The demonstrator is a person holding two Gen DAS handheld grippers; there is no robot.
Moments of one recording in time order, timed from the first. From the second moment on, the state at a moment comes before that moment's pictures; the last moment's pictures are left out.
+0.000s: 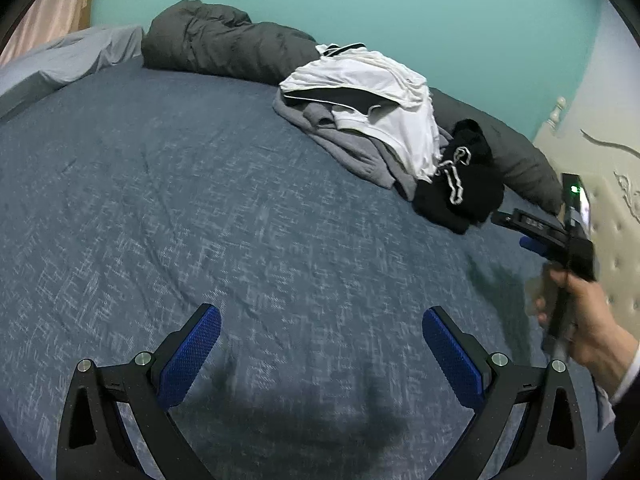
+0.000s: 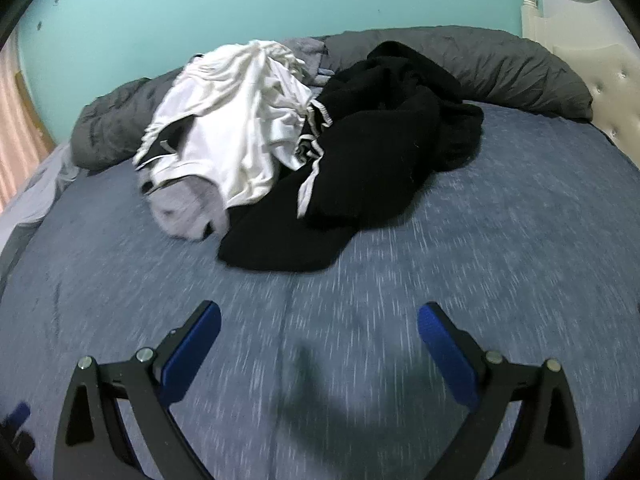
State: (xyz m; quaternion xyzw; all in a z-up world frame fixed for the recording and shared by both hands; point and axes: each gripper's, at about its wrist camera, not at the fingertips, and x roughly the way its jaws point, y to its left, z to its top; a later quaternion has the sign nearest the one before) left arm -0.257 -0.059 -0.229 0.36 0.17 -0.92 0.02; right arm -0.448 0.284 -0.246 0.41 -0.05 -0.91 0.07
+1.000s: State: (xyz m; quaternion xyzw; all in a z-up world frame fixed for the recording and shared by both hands) left arm -0.249 -0.074 -0.237 0.37 0.17 -0.91 0.02; right arm -0.462 0.286 -0.243 0.38 -0.02 -0.92 0.12
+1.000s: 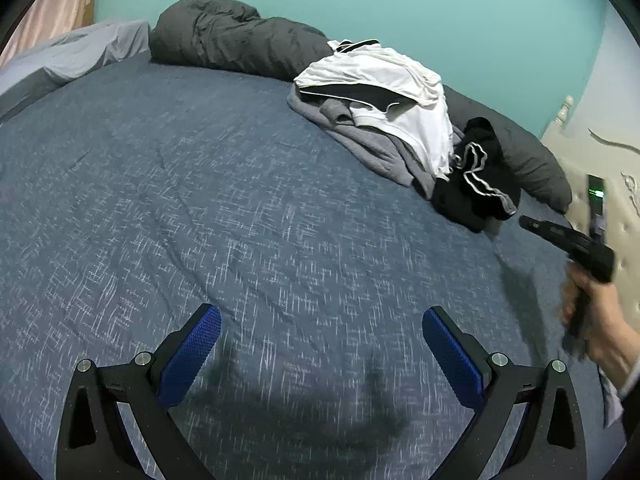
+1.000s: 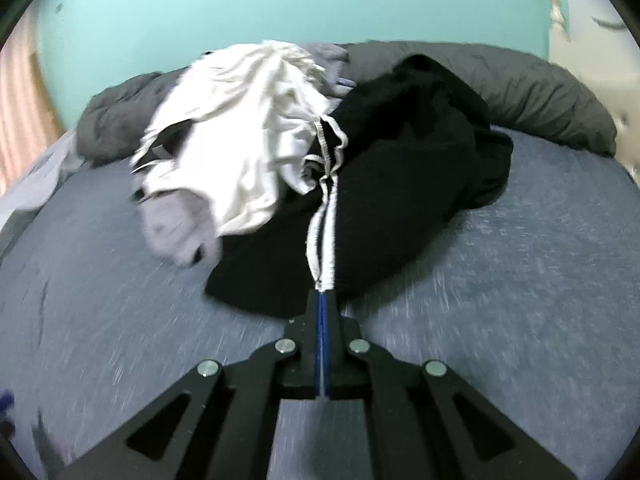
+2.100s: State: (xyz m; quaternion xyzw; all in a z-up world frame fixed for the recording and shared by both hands) left arm -0.247 -0.100 -0.270 0.39 0.16 -0.91 0.04; right arm -0.573 0.322 -0.312 0.45 -0.08 -0.89 0.02
